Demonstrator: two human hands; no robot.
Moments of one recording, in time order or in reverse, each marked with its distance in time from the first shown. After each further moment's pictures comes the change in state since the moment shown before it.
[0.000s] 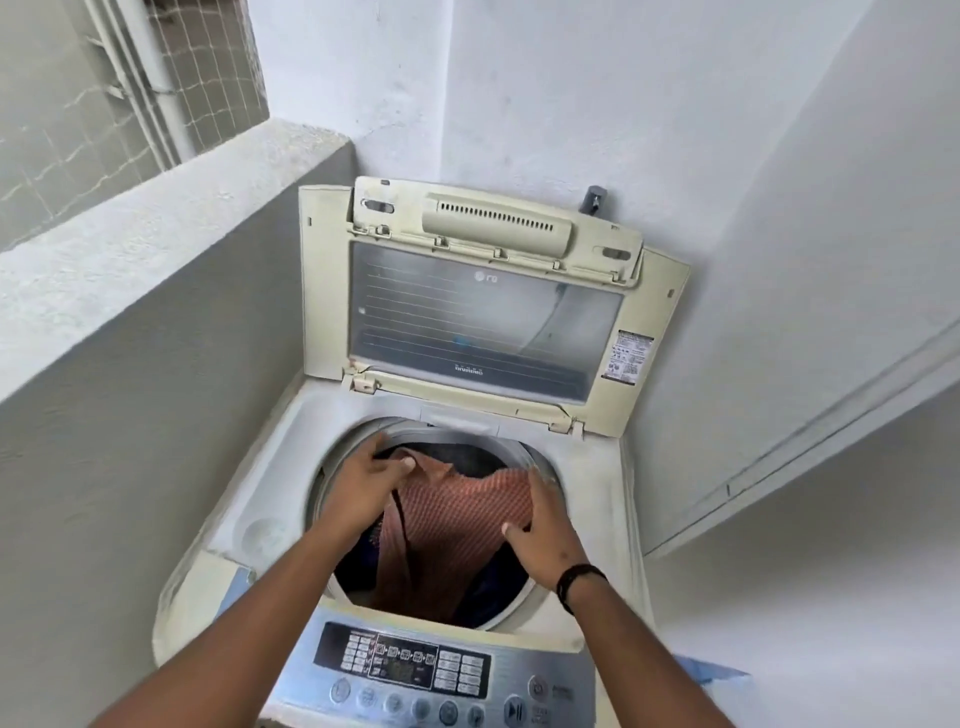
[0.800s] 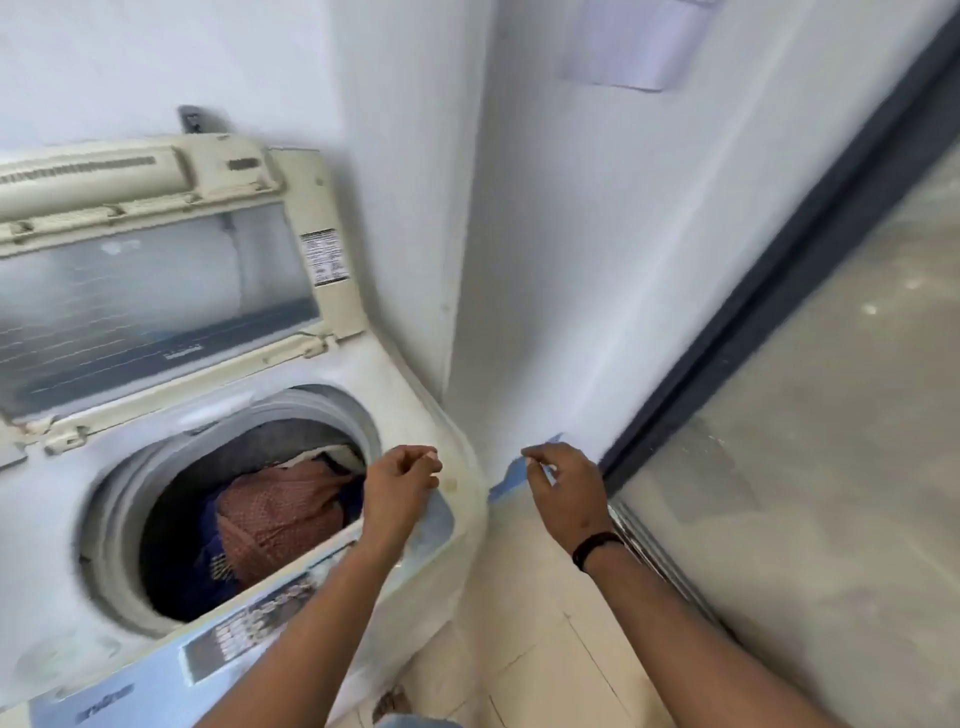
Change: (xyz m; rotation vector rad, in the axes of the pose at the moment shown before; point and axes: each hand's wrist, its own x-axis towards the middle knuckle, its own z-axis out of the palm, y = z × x) left_hand -0.161 -0.024 0.171 0.093 -0.609 0.137; right_hand -0.247 0.110 -0.003 0.196 0.957 0.258
